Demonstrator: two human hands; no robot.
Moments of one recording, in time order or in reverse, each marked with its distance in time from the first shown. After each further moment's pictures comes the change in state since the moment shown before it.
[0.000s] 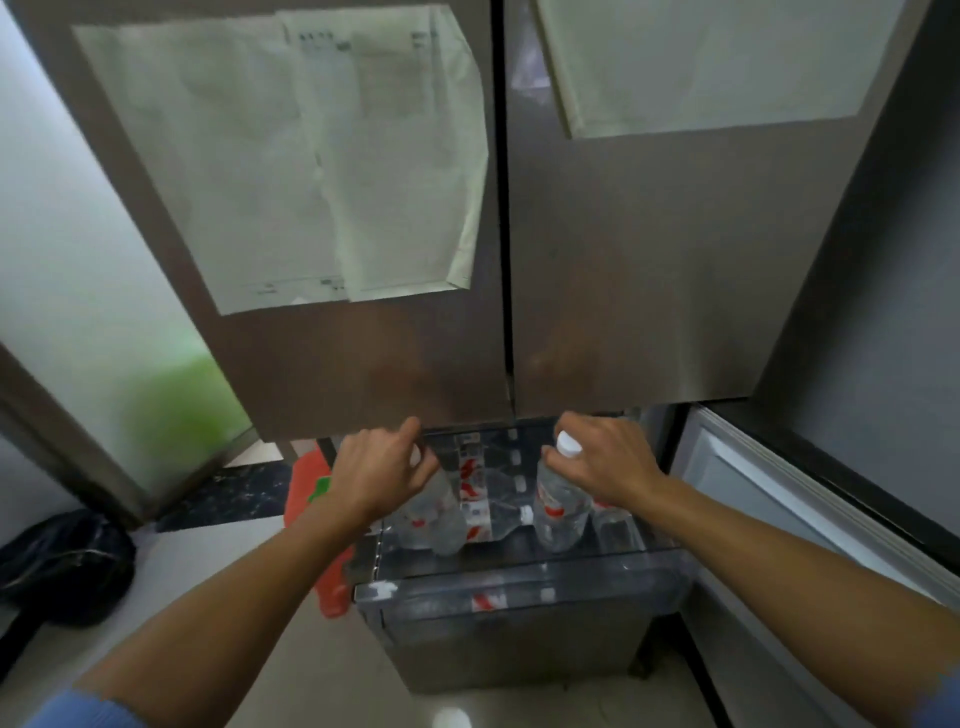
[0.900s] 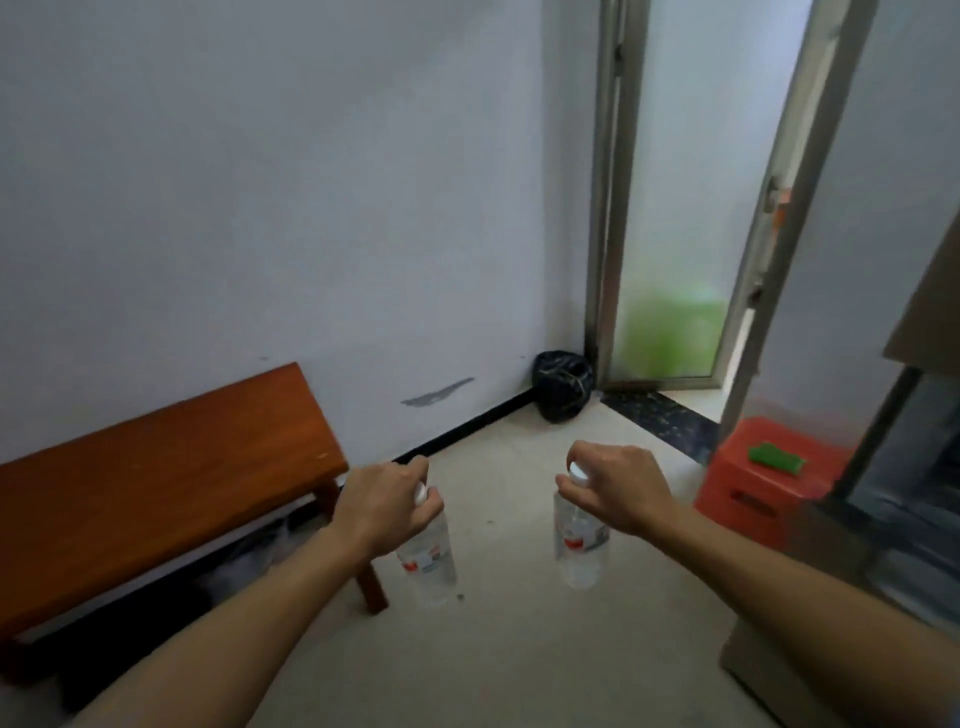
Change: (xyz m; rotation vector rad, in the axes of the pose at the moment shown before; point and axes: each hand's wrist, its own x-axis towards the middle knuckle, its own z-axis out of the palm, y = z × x) left_hand -0.645 -0.021 -0.237 0.361 -0.097 -1.018; right_hand -0.214 -0.500 0.011 0.382 -0.244 -0.981
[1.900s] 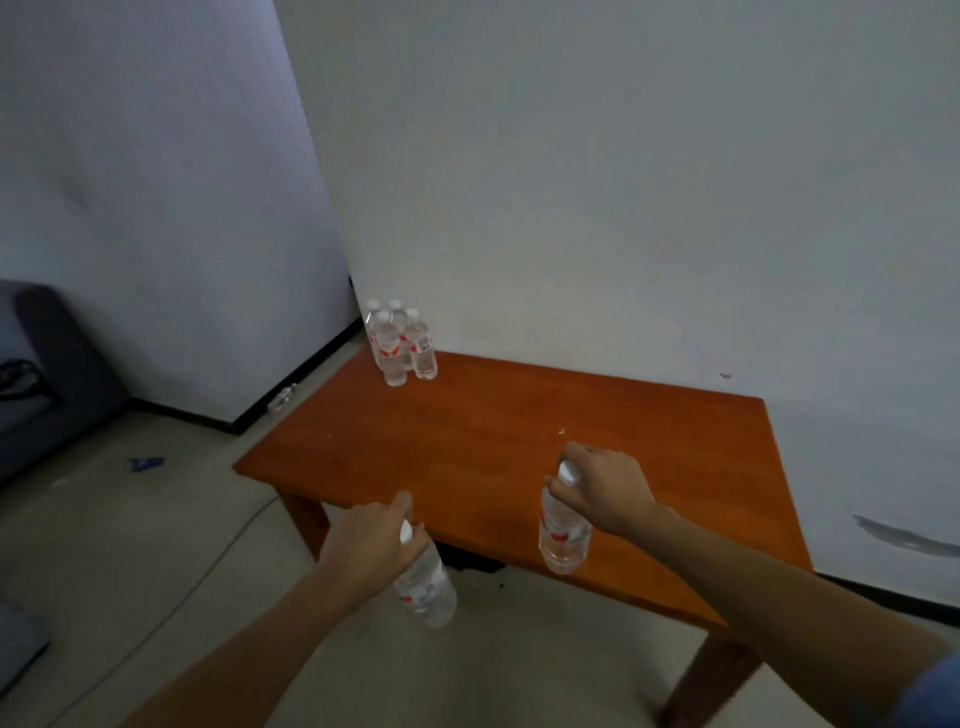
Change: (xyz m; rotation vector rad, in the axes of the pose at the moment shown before) left_hand -0.258 -0.551 0.013 0.119 -0.023 -1.012; right_hand 0.403 -0.617 0.298 0.366 -0.267 -0.802
